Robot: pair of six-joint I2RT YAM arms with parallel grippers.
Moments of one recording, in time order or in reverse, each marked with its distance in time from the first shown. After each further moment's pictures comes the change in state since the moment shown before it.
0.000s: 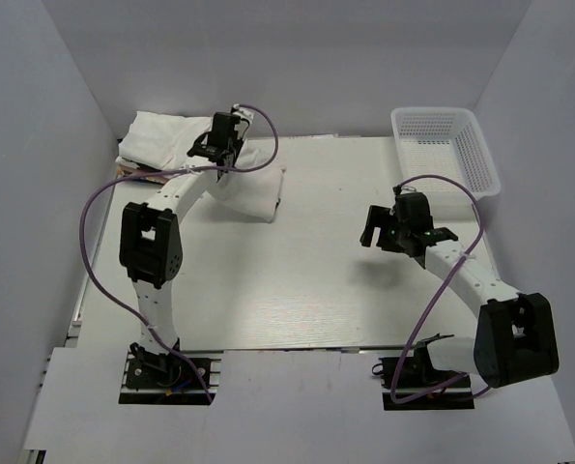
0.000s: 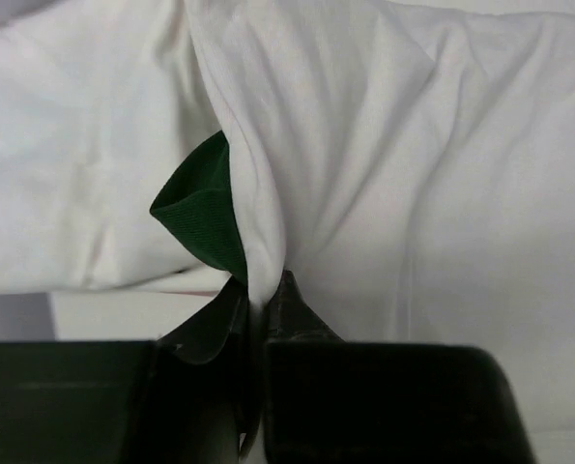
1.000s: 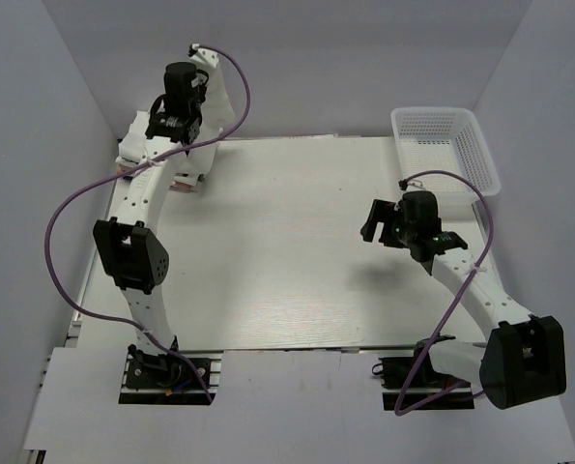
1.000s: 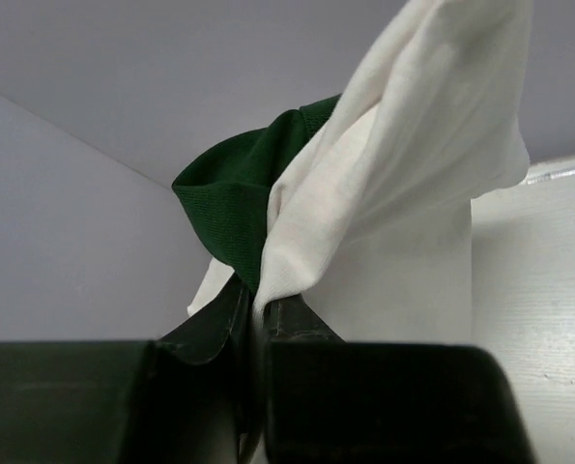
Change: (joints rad) left arm 0.116 -0.073 0.304 0.027 -0.098 0.222; right arm 0.001 -0.112 0.000 0.016 -0.017 0.005
